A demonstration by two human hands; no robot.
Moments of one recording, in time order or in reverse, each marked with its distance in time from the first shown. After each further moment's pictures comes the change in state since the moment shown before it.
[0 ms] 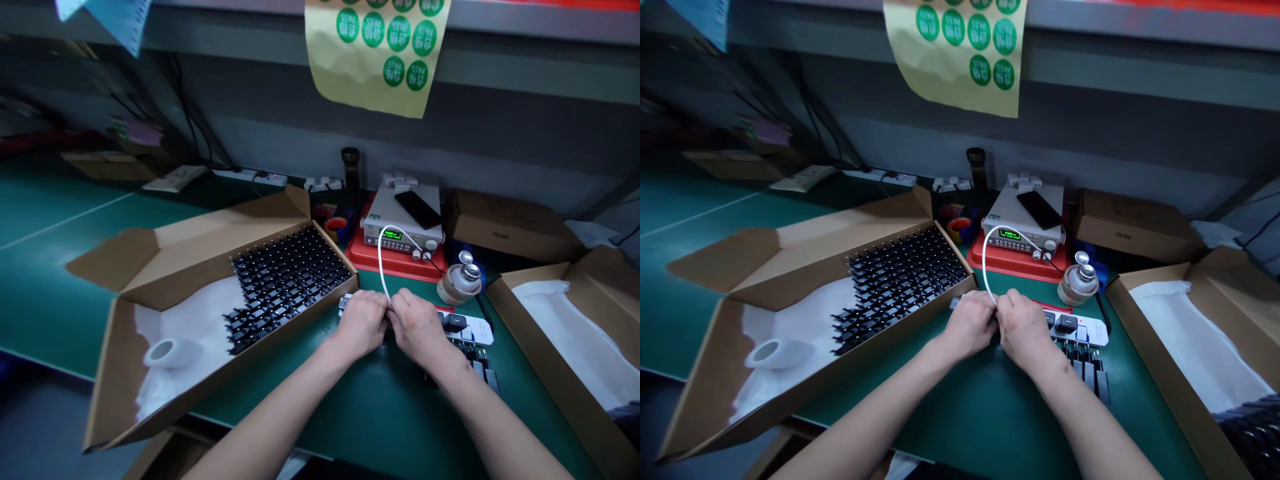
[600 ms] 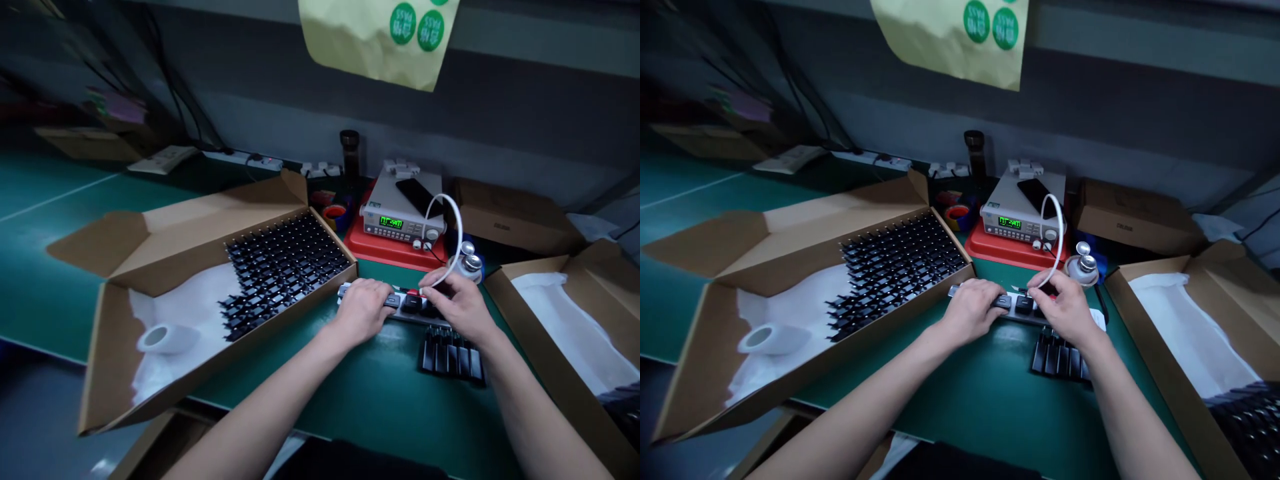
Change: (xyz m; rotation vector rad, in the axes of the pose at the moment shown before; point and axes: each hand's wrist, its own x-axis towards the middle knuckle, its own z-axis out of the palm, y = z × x) left_hand 0.001 0.003 -0.010 -0.017 -0.085 -0.003; right_hand -0.010 0.055 -0.038 0.779 0.115 0.248
